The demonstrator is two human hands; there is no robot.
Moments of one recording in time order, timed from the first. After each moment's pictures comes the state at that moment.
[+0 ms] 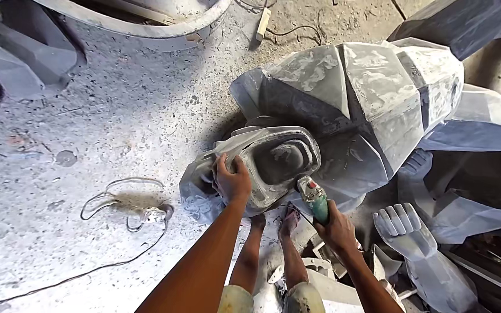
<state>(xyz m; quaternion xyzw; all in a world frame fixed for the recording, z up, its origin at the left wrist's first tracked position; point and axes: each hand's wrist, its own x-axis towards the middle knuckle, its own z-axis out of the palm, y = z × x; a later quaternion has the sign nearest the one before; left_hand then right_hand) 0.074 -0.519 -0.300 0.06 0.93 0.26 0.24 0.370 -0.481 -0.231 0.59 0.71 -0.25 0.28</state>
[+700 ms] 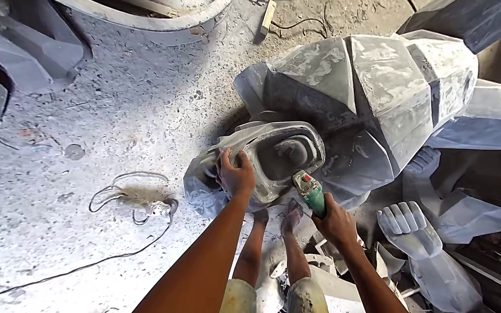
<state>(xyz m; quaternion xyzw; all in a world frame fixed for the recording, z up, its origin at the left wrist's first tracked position) 0.074 -0.519 -0.302 0.06 0.93 0.27 0.24 0.343 -0.474 -0.223 0.57 0.72 -0.23 0.33</state>
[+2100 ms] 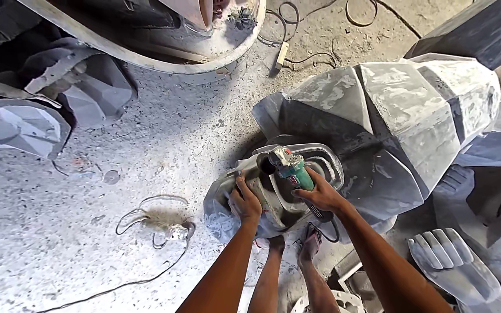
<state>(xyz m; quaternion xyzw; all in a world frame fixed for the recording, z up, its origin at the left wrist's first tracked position) 0.060 -0.545 -0.319 0.04 0.92 0.34 0.18 0.230 -0.389 -0.292 0.36 0.66 -0.66 0.03</state>
